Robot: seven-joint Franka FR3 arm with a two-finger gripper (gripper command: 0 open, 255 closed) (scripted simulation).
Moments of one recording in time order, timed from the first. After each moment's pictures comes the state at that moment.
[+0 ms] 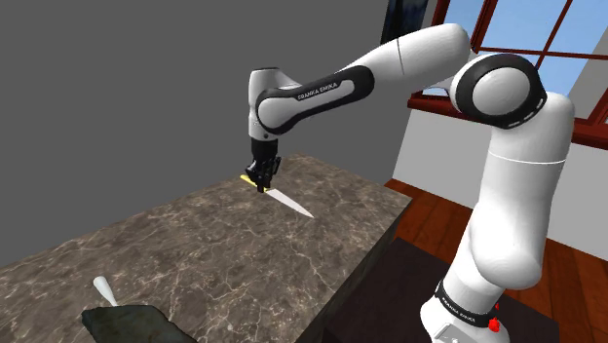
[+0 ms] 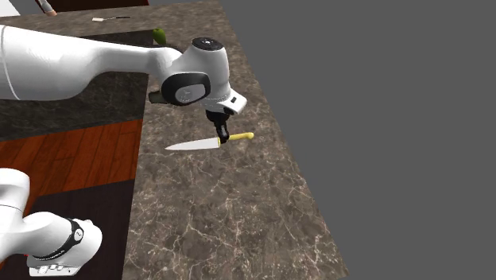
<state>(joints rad) 0.17 0.19 0.14 -1.84 0.00 2.03 0.16</state>
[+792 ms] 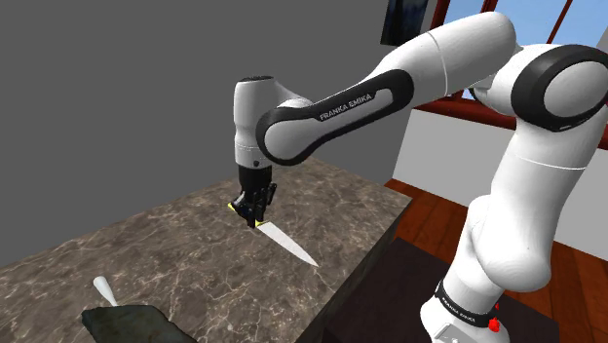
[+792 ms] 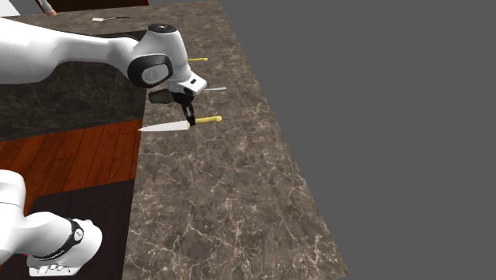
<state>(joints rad) 0.31 0.05 0.25 -2.03 0.02 2.09 0.41</state>
